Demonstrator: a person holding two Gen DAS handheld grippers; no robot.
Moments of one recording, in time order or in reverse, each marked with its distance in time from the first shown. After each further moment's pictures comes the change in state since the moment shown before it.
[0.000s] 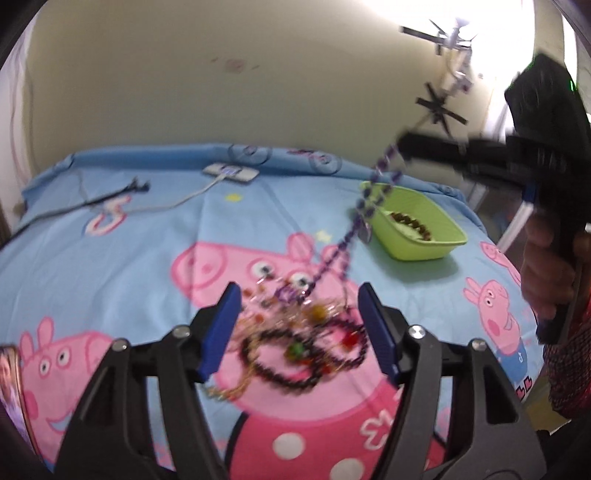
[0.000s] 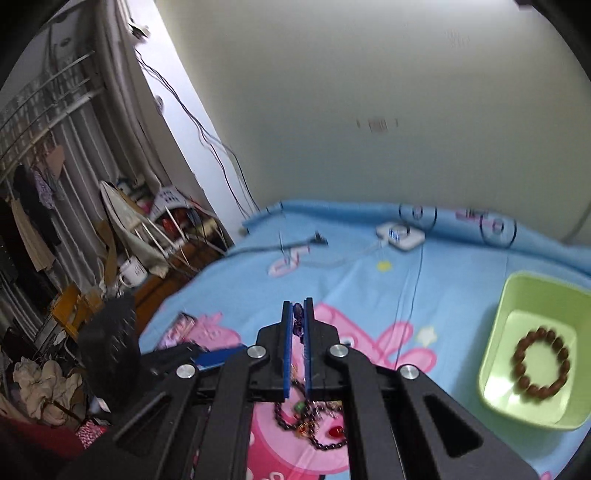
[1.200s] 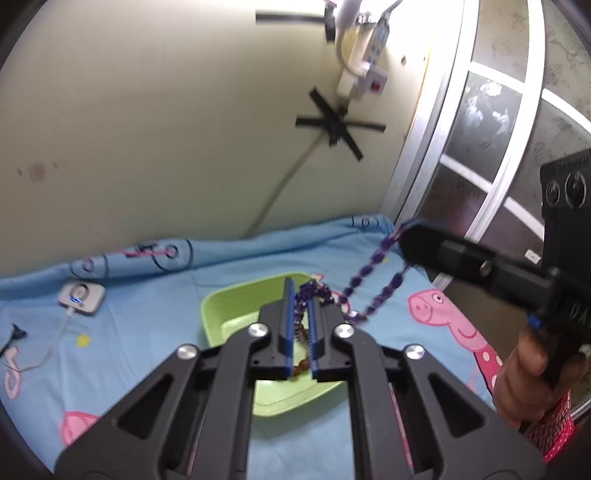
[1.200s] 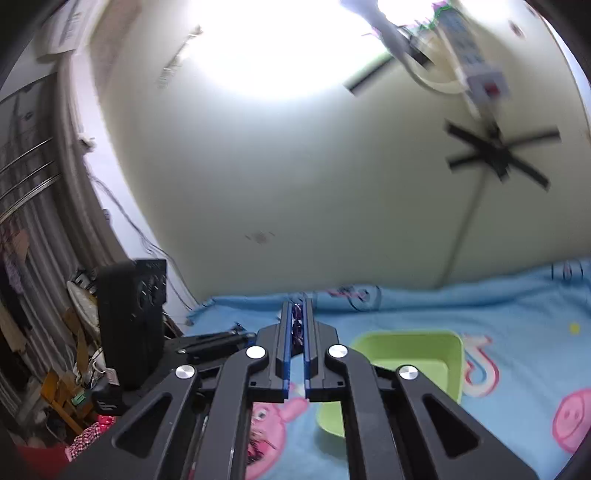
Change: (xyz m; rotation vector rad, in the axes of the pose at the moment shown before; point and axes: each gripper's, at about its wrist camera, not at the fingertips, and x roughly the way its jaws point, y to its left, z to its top) left arm 0.119 -0.174 0.161 0.159 0.040 -0.224; right arm -0.143 -0.129 0.010 0.187 -0.279 -0.193
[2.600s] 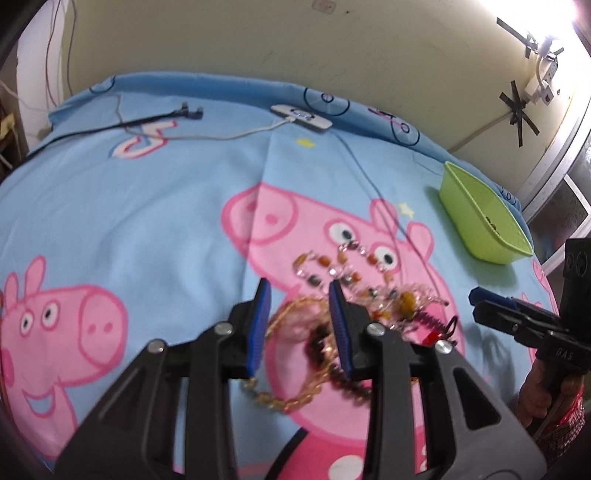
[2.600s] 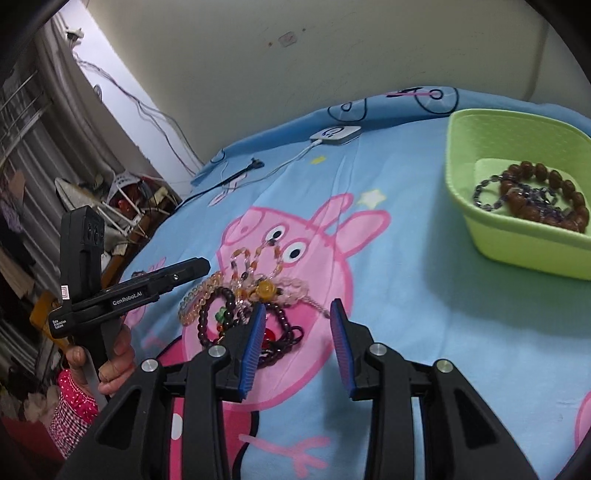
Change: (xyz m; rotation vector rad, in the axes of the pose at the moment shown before) left arm -0.107 0.181 -0.228 -0.416 0.085 0.352; right arm 0.130 0.062 -0.187 -0.028 0.426 0.070
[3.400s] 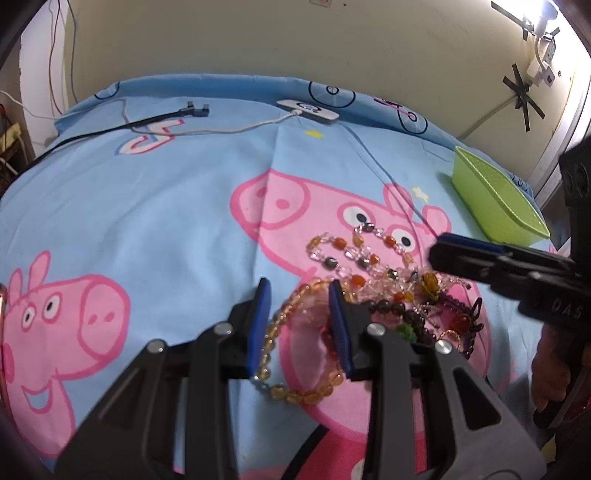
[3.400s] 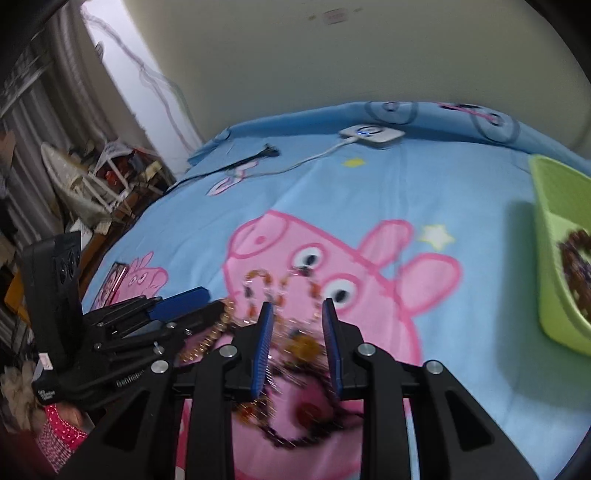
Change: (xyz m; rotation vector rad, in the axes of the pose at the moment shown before) left arm 0.009 -0.001 -0.011 0.052 -0.016 0.051; right arm 0.061 0.050 0.035 -0.121 0.072 -0.072
